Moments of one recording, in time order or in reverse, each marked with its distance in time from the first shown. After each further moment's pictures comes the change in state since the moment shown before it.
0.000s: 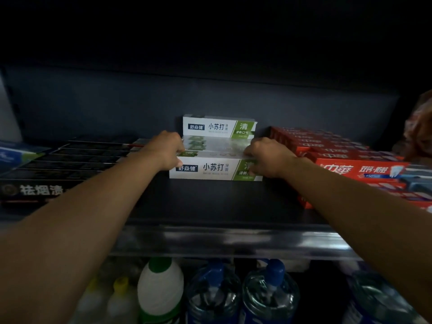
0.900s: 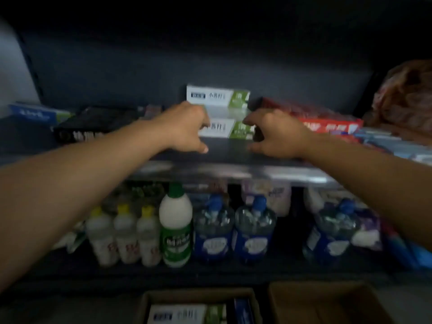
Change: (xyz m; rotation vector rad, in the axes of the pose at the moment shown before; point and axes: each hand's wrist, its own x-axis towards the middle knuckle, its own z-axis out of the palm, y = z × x) left_hand -0.149 0.052 -0.056 0.017 0.013 0.237; right_hand -0.131 -0.055 -0.061 0.027 0.121 -0.087
